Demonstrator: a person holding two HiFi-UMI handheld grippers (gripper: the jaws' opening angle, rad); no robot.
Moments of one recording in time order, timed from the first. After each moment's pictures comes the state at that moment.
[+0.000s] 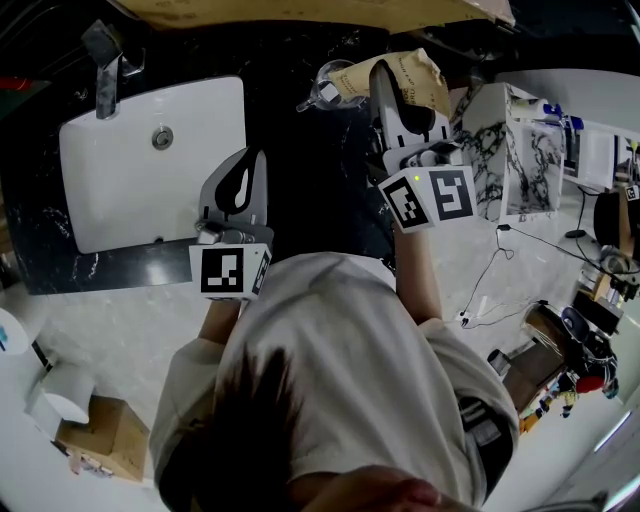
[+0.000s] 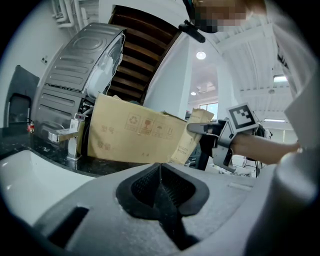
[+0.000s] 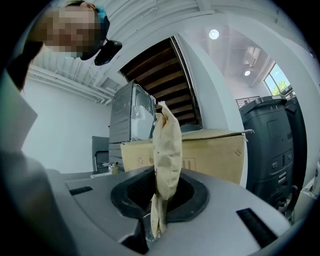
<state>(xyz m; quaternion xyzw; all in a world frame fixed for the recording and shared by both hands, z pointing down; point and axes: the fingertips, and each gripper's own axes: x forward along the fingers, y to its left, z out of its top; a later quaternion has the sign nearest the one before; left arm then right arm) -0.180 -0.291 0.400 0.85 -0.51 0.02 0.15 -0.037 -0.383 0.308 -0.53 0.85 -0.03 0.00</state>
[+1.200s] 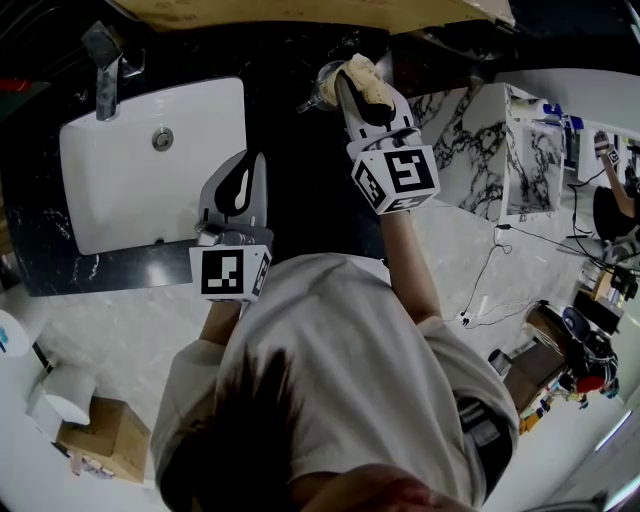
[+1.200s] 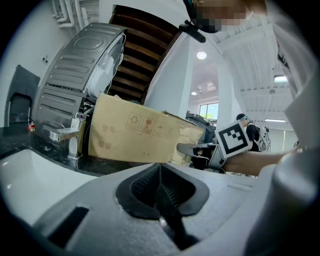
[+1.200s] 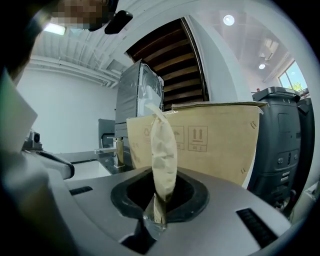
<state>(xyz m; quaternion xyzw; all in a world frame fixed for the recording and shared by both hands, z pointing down) -0.182 -0.290 0.402 0.85 -0.51 0.02 0.15 -0.059 -0.391 0.384 -0.50 0.86 -0.05 -0.09</state>
